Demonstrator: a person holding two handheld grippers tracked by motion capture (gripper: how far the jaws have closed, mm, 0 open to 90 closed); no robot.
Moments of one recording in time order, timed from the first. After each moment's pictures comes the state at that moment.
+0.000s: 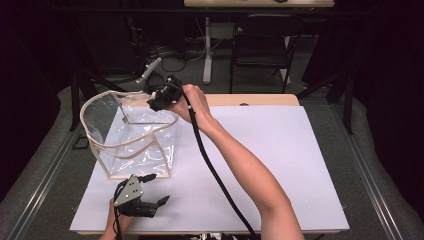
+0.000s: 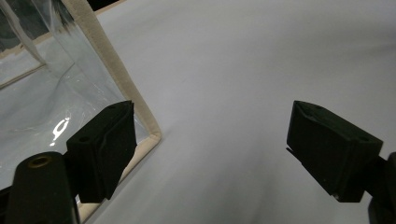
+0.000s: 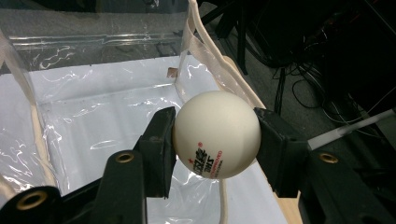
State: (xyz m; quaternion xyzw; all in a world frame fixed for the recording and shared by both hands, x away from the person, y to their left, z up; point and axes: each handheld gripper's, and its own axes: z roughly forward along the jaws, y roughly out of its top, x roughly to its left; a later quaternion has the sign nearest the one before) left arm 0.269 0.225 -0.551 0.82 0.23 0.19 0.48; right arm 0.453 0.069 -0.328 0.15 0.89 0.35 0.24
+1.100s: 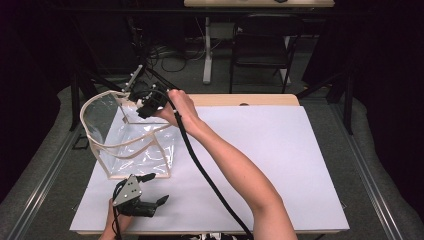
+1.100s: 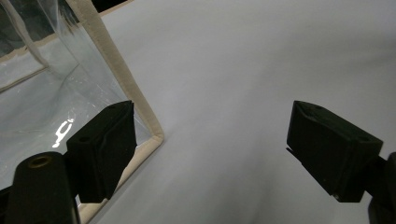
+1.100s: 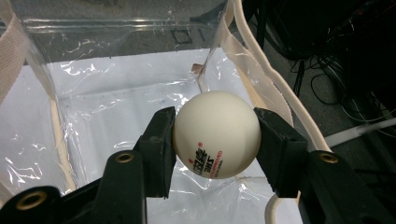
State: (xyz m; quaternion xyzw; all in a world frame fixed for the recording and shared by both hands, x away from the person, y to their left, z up) left arm 0.268 0.227 -0.549 0.82 0.23 0.20 0.49; right arm 0.450 0.106 -0.343 0.13 0.91 0.32 0.21
